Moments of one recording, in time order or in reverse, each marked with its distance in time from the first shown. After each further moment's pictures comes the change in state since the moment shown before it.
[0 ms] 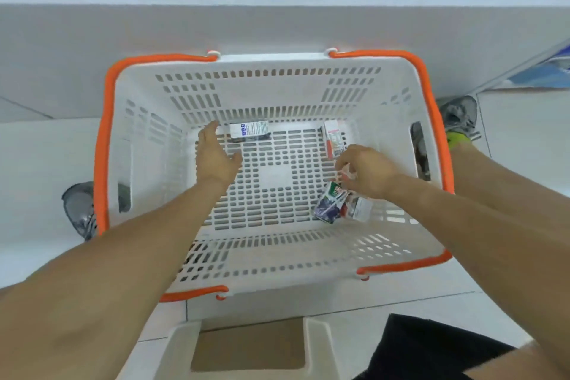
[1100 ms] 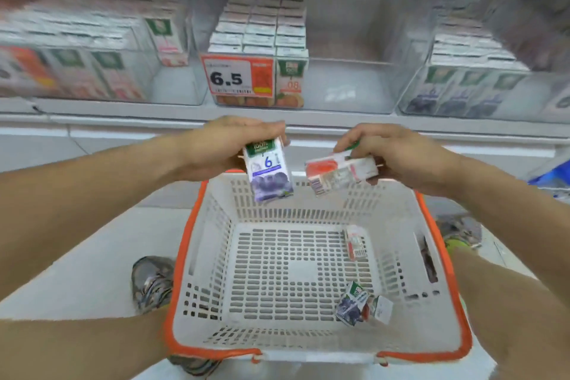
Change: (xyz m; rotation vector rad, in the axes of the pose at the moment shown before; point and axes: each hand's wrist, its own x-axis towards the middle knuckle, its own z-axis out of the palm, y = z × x) left_hand -0.088 0.230 -0.239 -0.373 -0.507 0.210; right_hand -0.104 -0.147 -0.230 0.920 0.193 -0.263
